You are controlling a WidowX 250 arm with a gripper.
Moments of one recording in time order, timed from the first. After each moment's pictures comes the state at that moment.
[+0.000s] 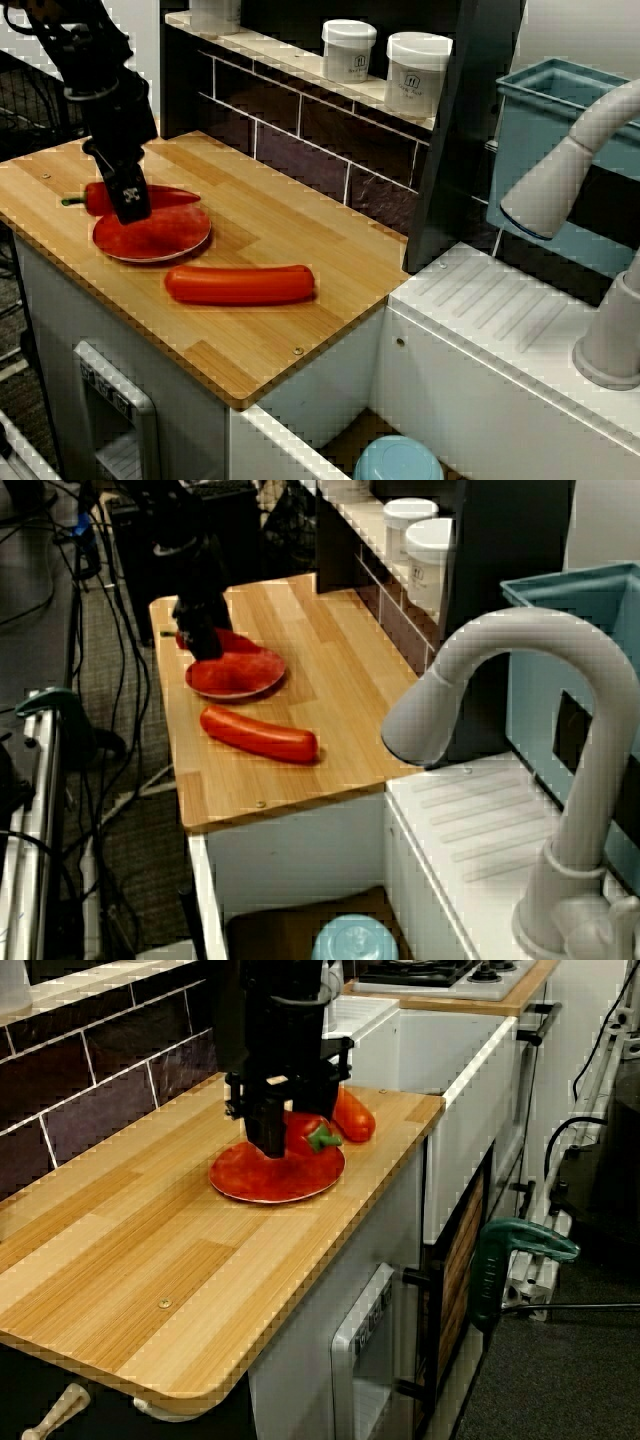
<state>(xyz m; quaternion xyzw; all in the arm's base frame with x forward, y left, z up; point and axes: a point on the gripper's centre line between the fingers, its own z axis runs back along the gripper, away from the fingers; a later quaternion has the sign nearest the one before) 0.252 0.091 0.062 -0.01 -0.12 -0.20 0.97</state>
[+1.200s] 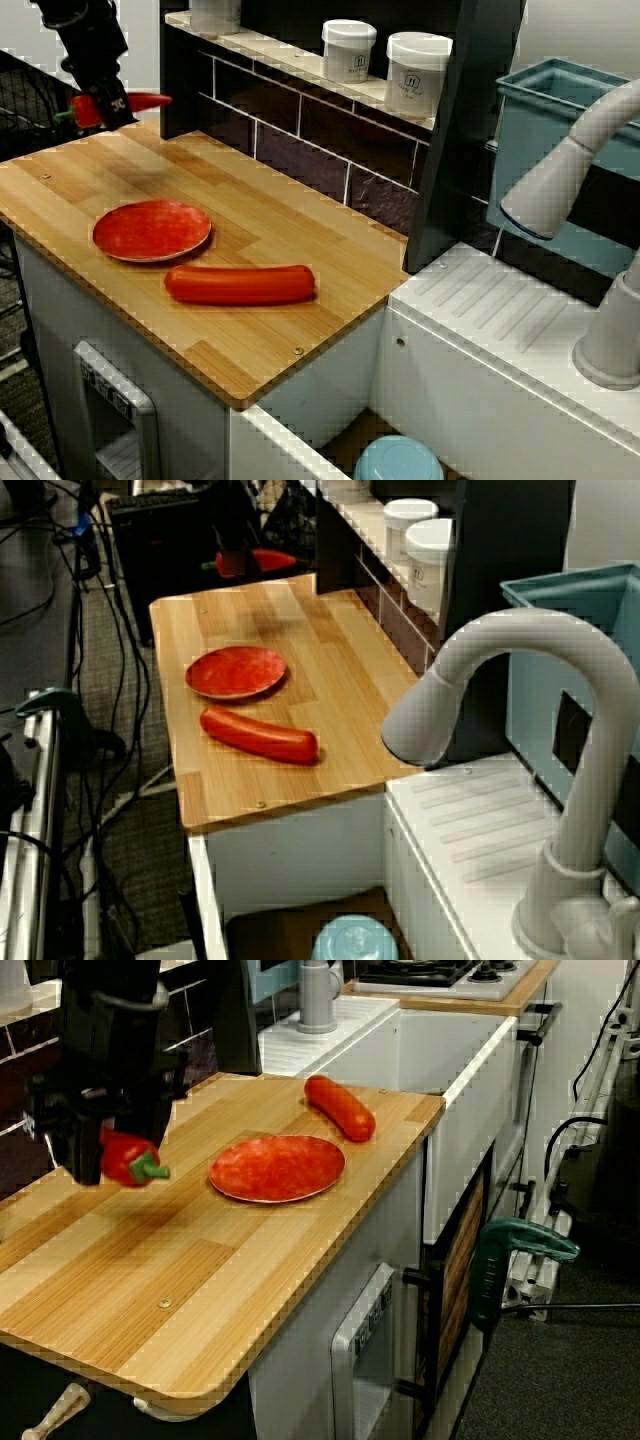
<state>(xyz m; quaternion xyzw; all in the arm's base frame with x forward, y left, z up) 0.311 0.196 0.079 0.06 -0.18 -0.12 0.97</state>
